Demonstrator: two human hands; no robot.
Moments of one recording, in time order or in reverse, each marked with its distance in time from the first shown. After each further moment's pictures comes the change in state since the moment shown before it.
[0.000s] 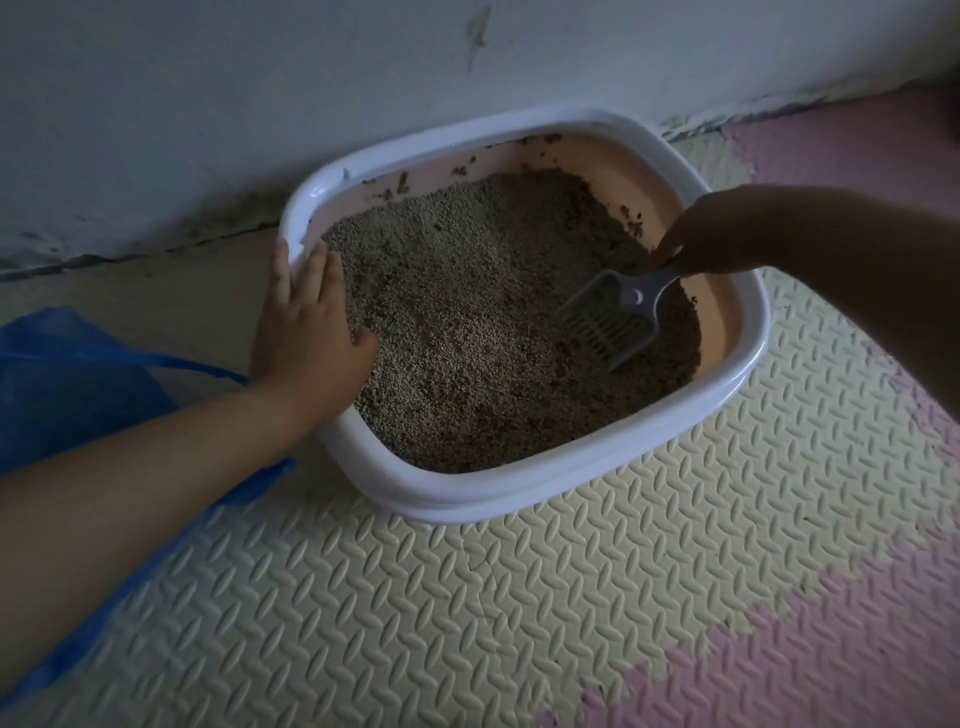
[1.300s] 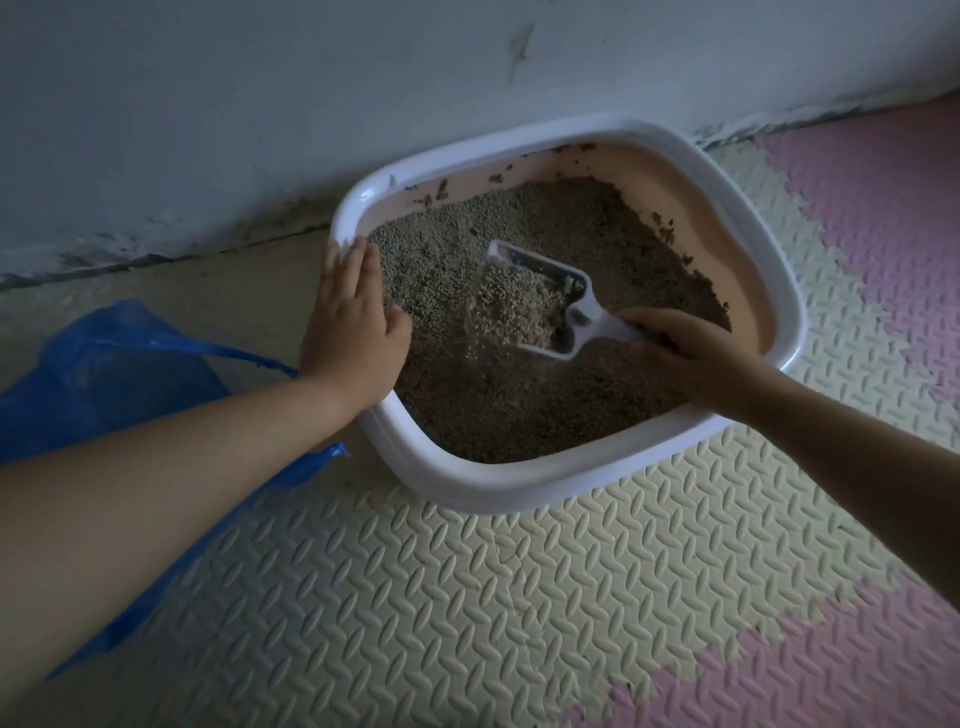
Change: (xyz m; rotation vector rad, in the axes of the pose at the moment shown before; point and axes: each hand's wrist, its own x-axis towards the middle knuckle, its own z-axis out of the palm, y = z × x) left_hand -0.002 -0.001 -0.001 -0.217 0.085 -0.006; right_hand -0.047 -0.106 0.068 0.975 0.496 -0.173
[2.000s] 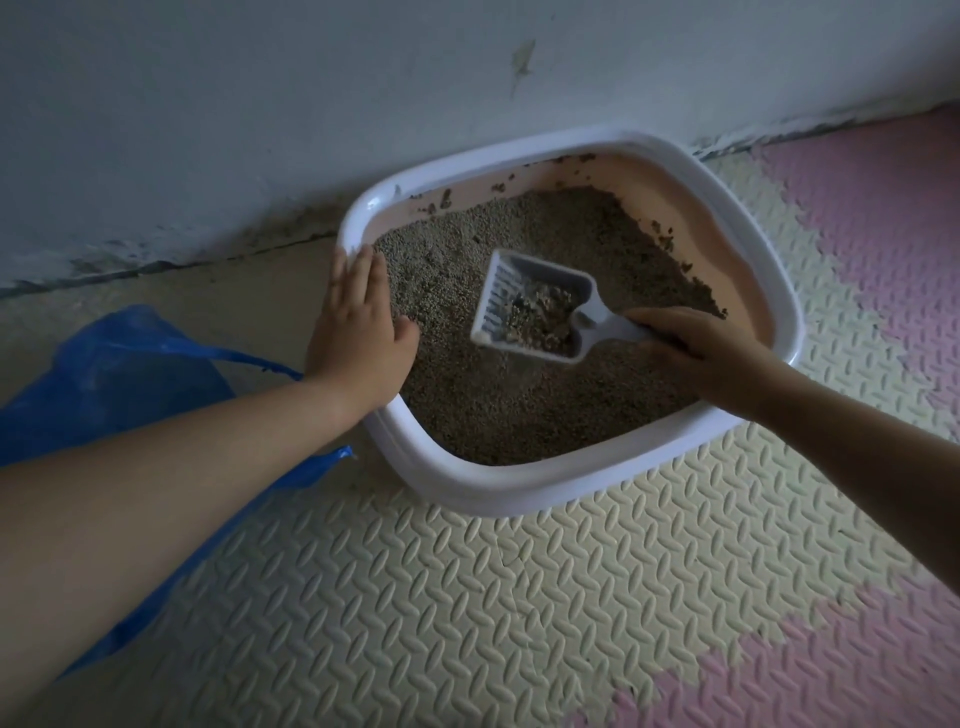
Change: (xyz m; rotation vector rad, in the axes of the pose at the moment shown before) left_hand 0.000 0.000 -0.003 0.055 -0.051 -0.004; right_hand 0.000 0.002 -0.009 -0.198 0.023 -0.020
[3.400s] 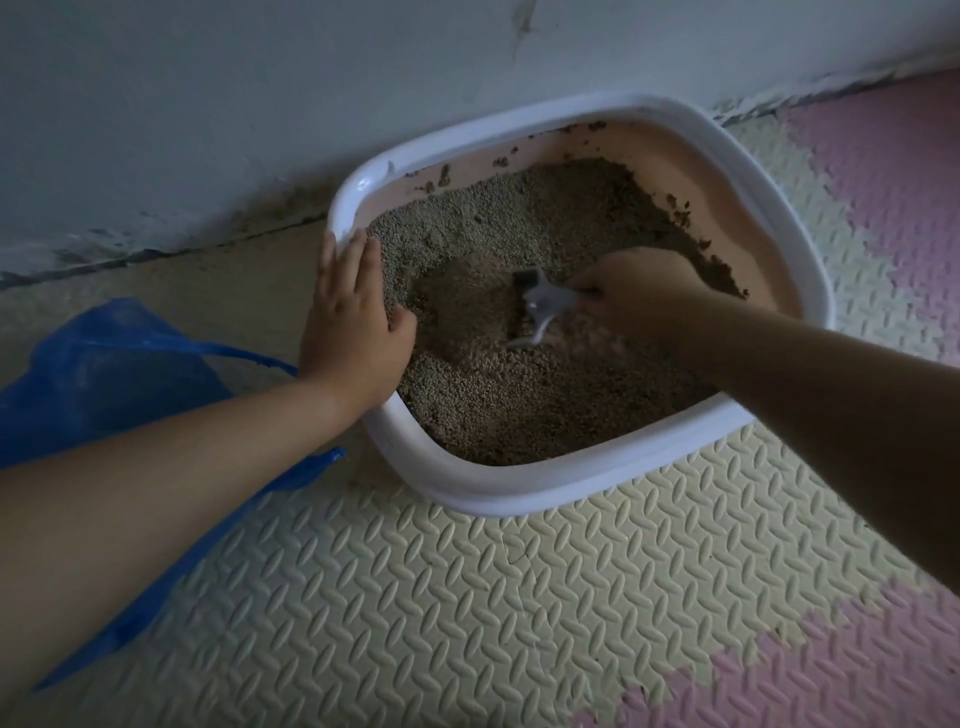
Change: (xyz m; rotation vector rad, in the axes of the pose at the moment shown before) left_hand 0.000 0.001 0.004 -0.053 0.060 -0.006; right_hand 0.089 -0.023 0.017 -0.428 -0.140 0.090
